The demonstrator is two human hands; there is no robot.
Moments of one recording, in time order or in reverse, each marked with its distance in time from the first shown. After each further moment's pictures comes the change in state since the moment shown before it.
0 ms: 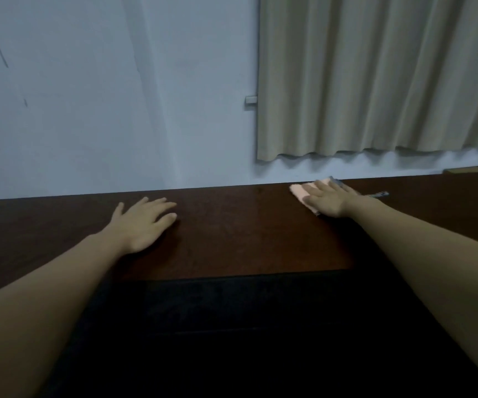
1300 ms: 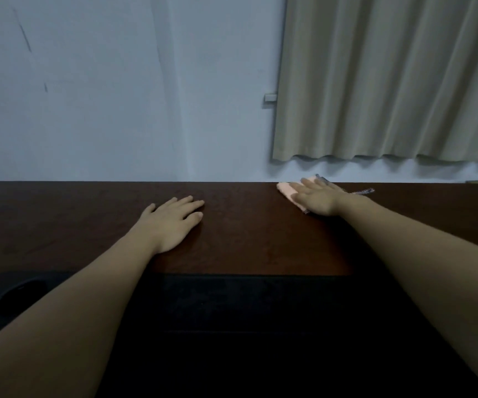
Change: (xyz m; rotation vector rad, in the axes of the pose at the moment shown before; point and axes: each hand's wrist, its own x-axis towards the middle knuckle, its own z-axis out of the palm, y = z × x) left_hand 0.004 0.004 0.025 -0.090 -0.014 0.012; right_hand 0.031 -0.065 -0.002 -0.018 0.017 -0.133
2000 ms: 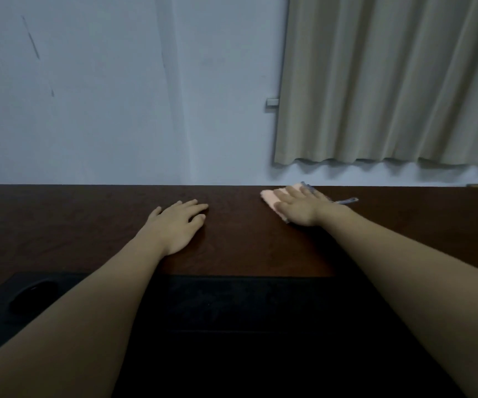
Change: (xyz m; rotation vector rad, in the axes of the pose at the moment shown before) left_hand 0.001 -0.001 0.001 -0.022 0.041 0.010; right_hand -0.011 -0.049 0.002 -0.019 -0.023 -0.017
